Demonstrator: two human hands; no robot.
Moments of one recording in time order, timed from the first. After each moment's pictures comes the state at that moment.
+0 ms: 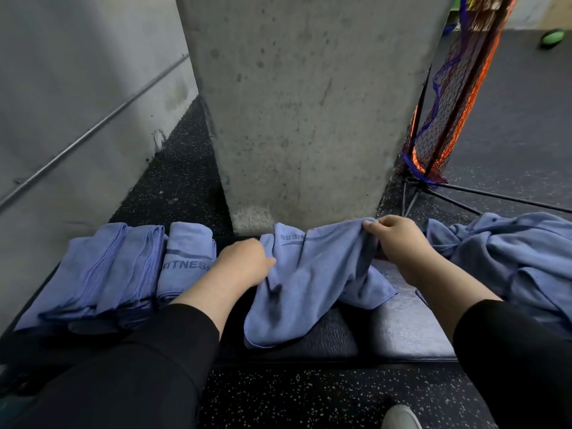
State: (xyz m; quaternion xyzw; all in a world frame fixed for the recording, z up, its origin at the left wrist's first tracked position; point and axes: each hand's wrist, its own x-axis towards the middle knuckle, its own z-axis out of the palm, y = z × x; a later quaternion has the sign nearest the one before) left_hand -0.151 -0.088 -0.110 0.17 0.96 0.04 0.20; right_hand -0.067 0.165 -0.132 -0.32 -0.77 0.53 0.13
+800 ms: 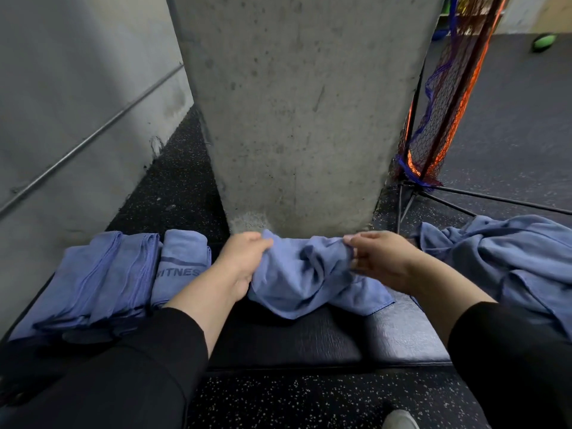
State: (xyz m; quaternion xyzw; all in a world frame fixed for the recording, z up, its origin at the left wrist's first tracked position) left_hand -0.150 -0.077 -0.119 -0.03 0.74 0.63 0.21; right_hand -0.056 0.156 -0.125 -0.23 -0.64 0.74 -0.04
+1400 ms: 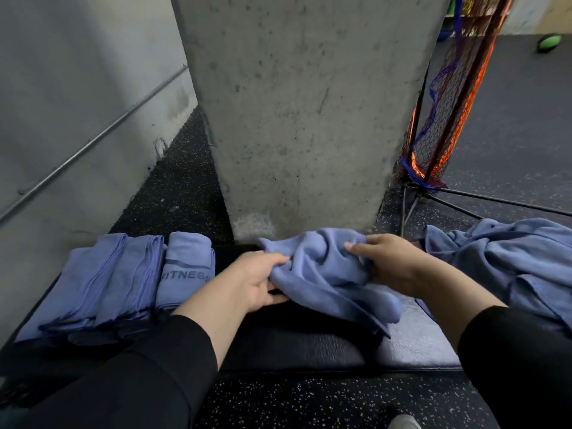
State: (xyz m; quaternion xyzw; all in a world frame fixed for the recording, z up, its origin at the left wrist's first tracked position) left_hand -0.129 -0.074 -0.110 -0.12 0.66 0.63 0.38; right_hand -0.055 0.155 -0.125 -0.24 -0.68 0.69 -0.05
